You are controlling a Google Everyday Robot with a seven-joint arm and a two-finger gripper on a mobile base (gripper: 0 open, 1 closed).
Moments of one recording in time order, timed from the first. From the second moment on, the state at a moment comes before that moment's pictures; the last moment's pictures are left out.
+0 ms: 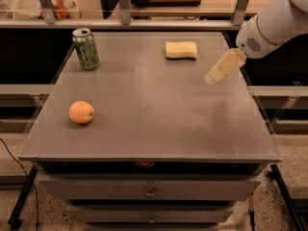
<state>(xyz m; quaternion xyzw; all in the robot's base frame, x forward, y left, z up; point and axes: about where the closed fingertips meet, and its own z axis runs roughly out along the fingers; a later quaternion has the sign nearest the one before) 0.611 -0.216 0.918 -0.40 0.86 0.03 0.30</state>
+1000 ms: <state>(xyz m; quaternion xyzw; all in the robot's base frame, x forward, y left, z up) 0.681 -0.199 0.890 -0.34 0.85 0.04 0.39</state>
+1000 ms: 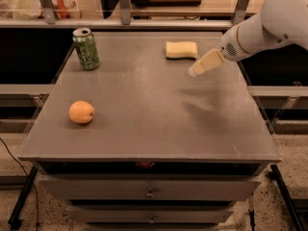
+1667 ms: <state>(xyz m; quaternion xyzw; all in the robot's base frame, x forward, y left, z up) 0.730 -0.194 0.869 -0.30 0.86 0.02 0.40</state>
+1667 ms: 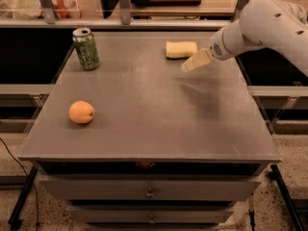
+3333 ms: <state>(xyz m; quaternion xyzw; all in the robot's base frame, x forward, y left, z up) 0.801 -0.160 0.846 -0.28 0.86 0.08 0.43</state>
